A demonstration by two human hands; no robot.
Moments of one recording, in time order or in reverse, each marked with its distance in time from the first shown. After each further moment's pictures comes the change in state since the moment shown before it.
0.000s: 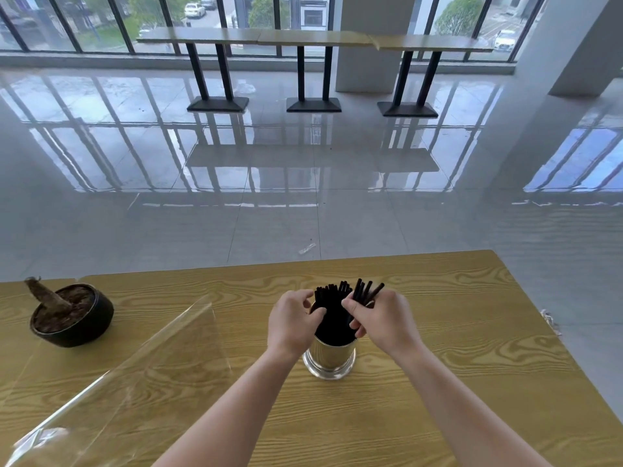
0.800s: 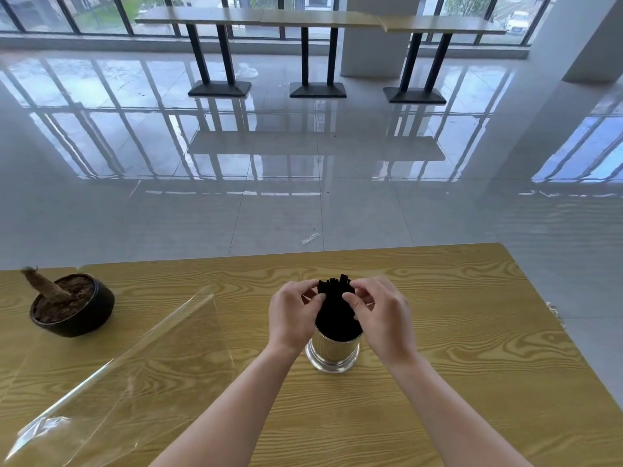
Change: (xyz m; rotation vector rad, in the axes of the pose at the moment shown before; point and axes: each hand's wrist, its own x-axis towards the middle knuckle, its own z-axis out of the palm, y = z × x) left_hand 0.004 -0.006 0.004 -0.199 0.106 0.016; right_hand 0.002 0.019 0.027 -0.146 0.223 -0.233
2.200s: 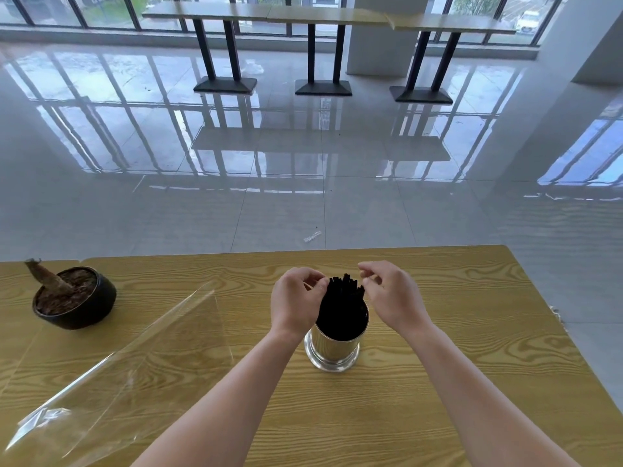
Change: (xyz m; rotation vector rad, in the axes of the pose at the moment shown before) left_hand 0.014 0.013 0.000 -0.010 0.026 -0.019; right_hand 0.041 0.015 -0.014 -0.101 -0.231 0.117
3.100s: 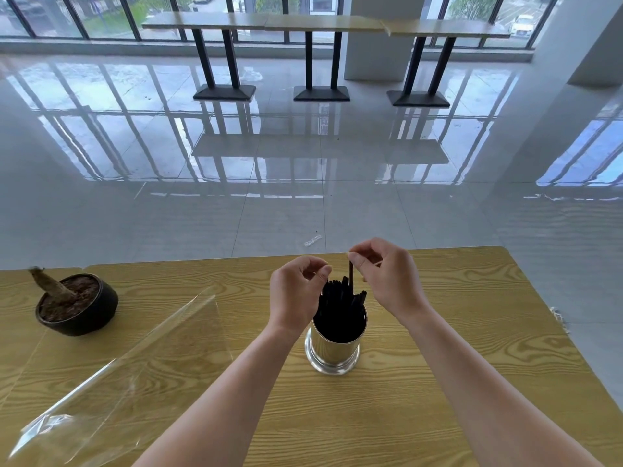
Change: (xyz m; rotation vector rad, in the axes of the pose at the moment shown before) left_hand 0.003 0.025 -0.014 -0.158 0.036 0.111; right_hand 0.012 -0.034 -0.023 0.268 0.115 -0.078
